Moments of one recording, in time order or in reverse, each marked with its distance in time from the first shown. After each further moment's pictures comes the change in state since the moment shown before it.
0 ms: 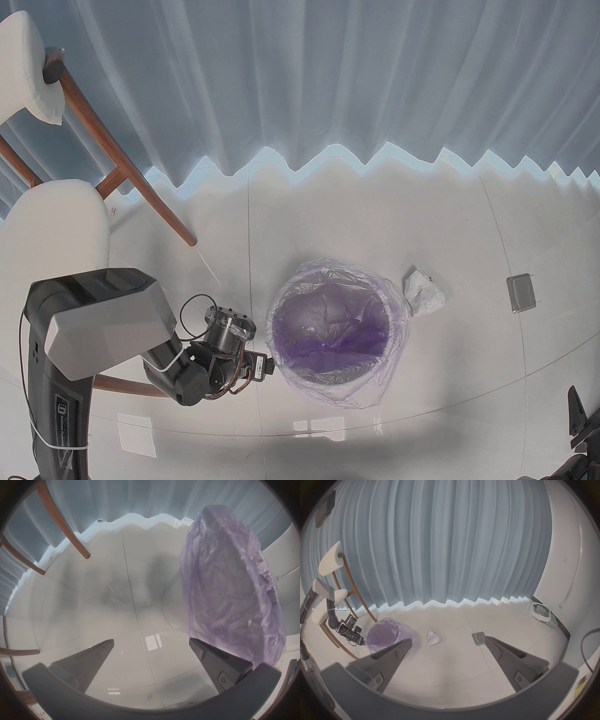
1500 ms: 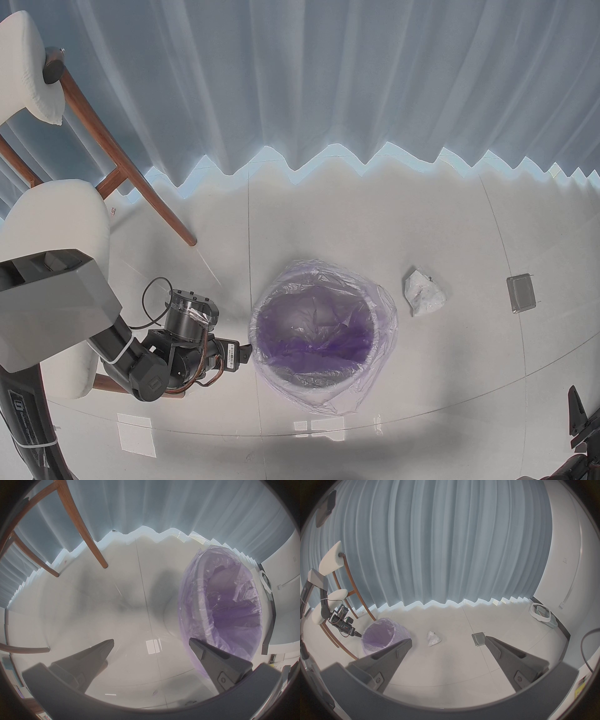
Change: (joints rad) left arm 0.061 -0.217 0.166 -0.005 -0.011 0.001; right arm 0.000 -0.003 0.000 -0.001 0.000 -0.003
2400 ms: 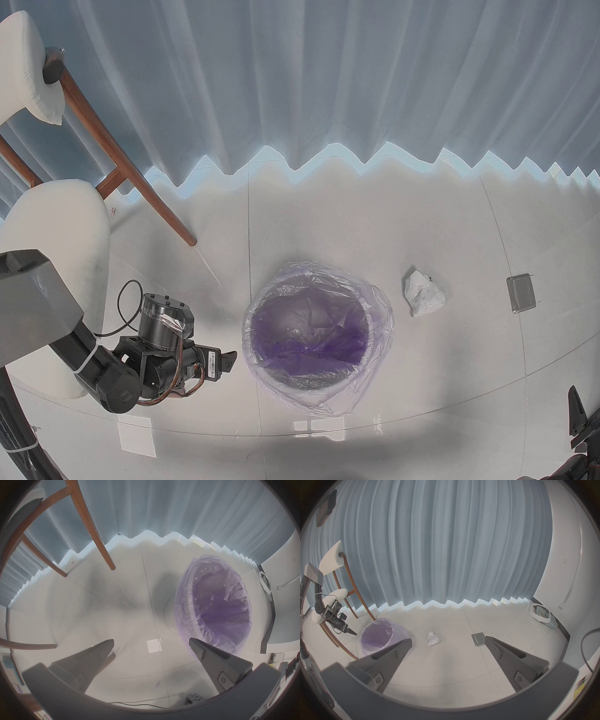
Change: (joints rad) left arm 0.009 -0.150 0.152 -0.001 0.004 0.000; right arm 0.000 -0.002 0.000 0.000 0.000 -0.005
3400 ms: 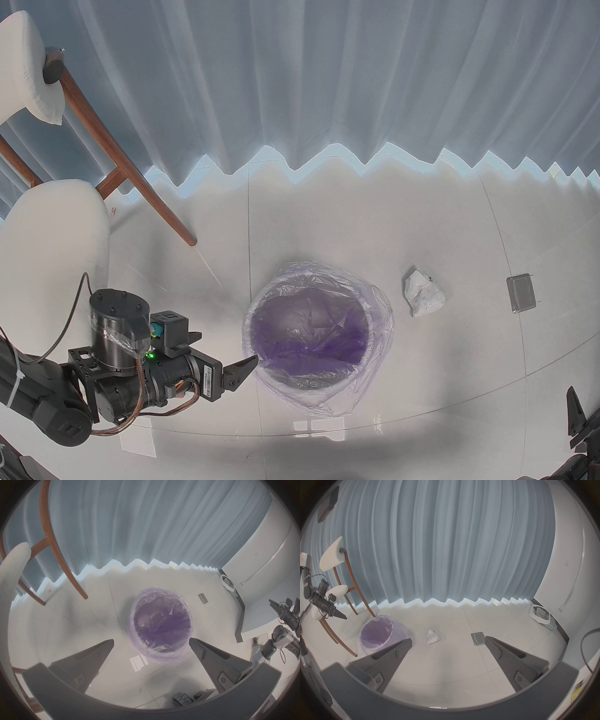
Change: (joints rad) left arm -0.158 -0.349 0.141 -0.014 -0.134 0.087; right arm 0.001 0.017 -0.001 0.000 0.000 -0.022
